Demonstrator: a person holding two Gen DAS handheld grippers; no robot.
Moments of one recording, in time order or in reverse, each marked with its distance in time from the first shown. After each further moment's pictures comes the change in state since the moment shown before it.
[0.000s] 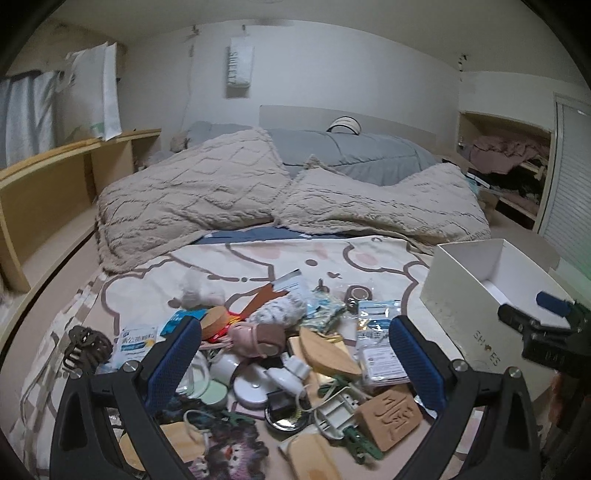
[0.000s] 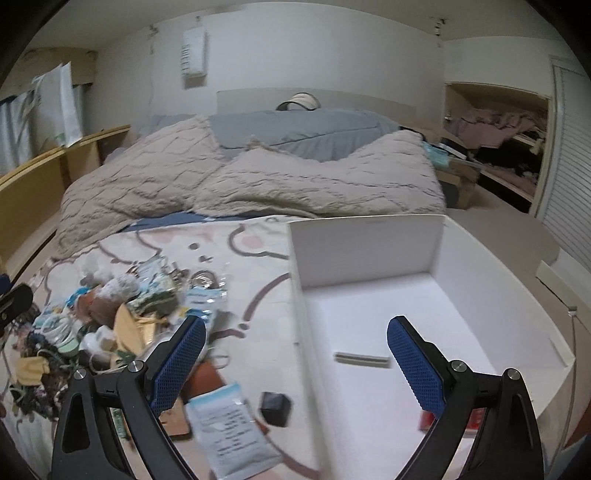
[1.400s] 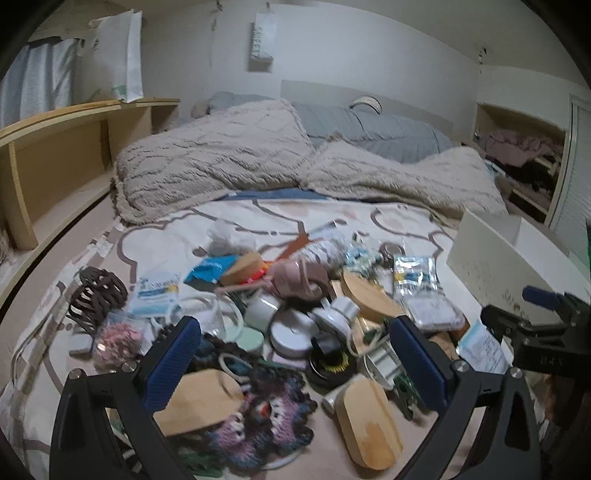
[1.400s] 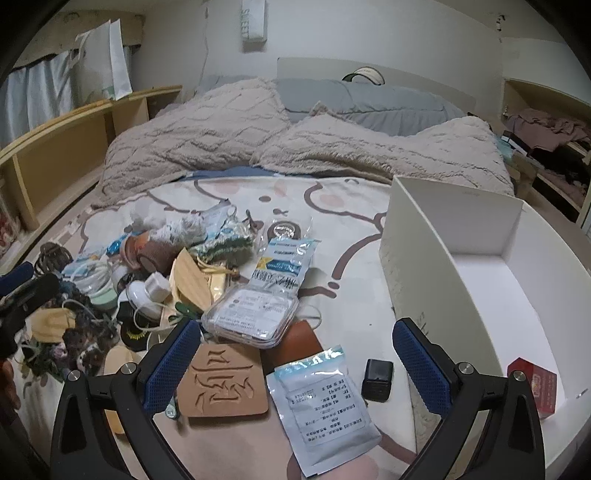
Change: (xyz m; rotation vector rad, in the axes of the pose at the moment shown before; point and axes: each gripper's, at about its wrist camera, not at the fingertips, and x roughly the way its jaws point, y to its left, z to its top) left arm 0.009 0.038 -0.055 -0.026 0.080 0.028; right arm 0.026 0.069 -0.035 -0.103 0.111 0.134
